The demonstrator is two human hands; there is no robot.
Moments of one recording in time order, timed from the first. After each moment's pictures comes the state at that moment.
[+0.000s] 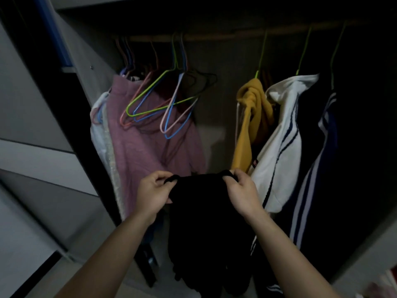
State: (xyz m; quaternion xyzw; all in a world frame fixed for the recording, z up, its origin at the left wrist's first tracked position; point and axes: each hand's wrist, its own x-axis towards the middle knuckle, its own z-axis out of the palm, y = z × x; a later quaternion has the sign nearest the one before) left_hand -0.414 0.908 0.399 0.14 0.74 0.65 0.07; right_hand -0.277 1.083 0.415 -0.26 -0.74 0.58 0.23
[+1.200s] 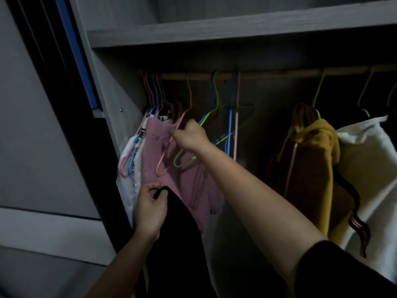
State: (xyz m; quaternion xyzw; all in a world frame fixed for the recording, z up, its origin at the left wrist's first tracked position) left_hand -0.630 0.868 0.436 0.15 0.70 0.70 -0.03; right_hand -0.616 1.006 0.586 -0.24 -0.84 0.40 0.28
